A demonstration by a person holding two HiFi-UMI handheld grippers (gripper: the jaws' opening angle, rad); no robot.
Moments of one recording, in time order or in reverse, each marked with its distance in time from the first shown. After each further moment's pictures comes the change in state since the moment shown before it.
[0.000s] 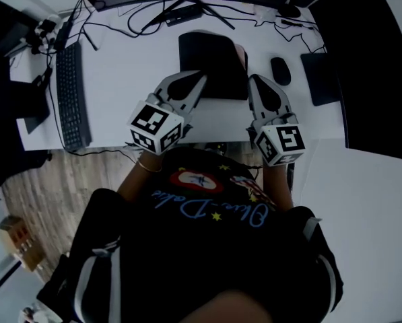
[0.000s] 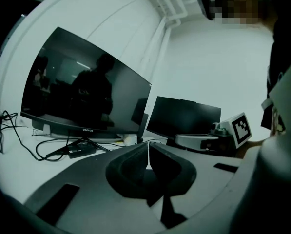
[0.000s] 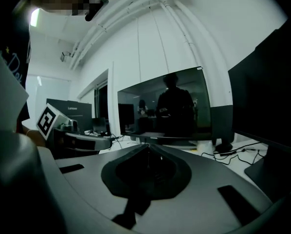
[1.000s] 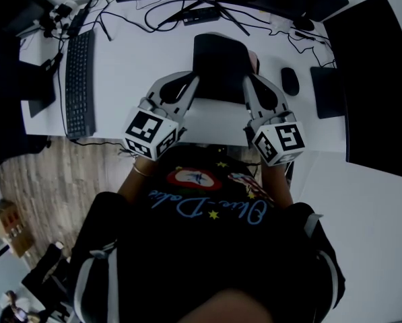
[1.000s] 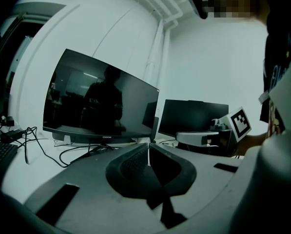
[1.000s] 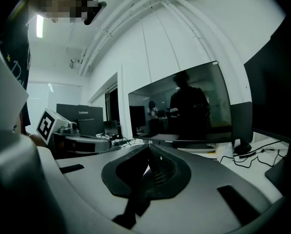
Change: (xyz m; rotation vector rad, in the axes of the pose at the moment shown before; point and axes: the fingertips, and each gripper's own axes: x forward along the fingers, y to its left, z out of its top) left arm -0.048 0.027 0.012 0.063 -0.040 0.147; right arm 0.030 0.042 0.012 0.011 -0.024 0.151
